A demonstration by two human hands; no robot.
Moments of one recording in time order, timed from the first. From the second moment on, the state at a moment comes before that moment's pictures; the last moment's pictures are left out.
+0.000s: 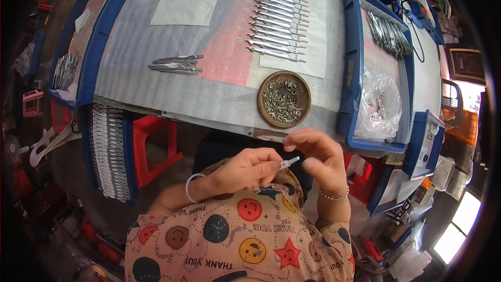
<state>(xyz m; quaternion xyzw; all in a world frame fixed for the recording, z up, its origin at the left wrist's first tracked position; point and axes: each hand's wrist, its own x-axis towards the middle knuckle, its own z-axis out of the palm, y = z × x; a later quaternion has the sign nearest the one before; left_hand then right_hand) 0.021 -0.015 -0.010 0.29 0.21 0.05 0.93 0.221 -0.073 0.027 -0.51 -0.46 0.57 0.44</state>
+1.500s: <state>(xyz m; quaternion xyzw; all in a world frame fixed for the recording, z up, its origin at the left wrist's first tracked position) 0.033 -0.030 -0.042 -0.16 0.13 0.05 0.98 0.189 -0.013 0.002 -0.36 -0.05 0.71 0.60</state>
